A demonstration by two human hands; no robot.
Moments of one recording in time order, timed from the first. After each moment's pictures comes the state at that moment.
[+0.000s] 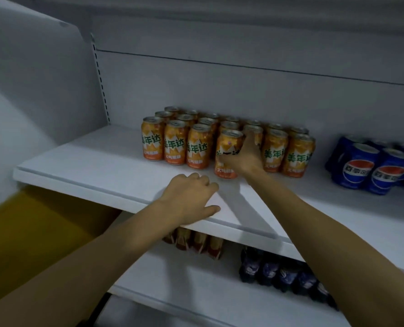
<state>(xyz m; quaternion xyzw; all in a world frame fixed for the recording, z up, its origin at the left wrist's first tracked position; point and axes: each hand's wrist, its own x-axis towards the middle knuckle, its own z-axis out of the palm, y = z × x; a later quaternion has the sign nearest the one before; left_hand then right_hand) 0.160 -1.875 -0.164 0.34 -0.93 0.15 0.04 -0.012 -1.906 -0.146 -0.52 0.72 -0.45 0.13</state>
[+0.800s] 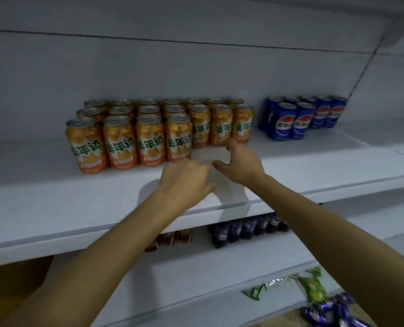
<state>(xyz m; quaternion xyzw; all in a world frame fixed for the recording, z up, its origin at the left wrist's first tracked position) 0.135 -1.911 -0.161 0.20 -0.97 0.05 0.12 -0.011 -1.840 -0.165 -0.45 0.86 -0.23 -0.03</state>
